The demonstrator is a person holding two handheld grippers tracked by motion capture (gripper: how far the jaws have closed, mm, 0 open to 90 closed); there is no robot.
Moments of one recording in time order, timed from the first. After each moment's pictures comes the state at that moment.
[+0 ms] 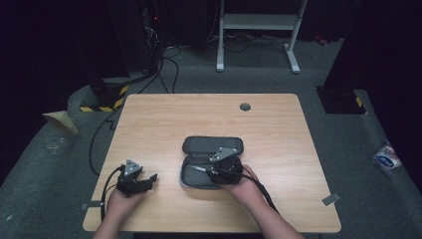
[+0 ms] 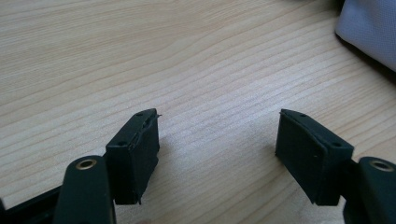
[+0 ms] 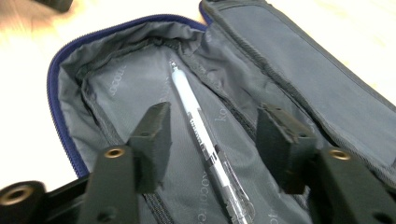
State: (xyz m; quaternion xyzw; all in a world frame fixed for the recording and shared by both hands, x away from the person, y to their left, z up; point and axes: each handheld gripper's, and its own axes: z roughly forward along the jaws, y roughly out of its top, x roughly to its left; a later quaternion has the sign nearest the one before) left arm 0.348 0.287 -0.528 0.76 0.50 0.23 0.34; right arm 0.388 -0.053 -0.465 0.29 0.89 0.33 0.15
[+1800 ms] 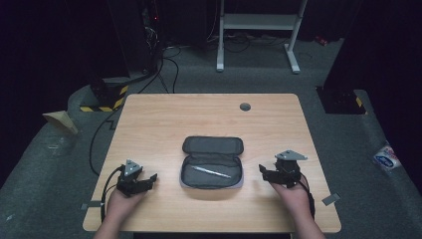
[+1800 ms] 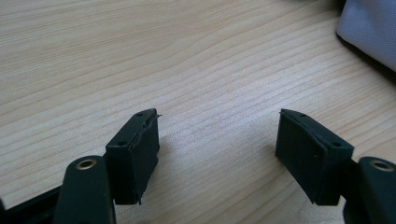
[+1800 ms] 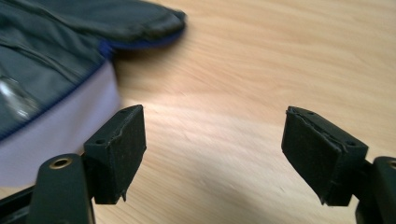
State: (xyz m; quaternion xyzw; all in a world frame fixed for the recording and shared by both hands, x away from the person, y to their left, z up) left arm 0.347 0.286 -0.529 0.76 0.50 0.23 0.34; right arm 0.388 -0.220 -0.486 0.48 0.78 0.35 0.21
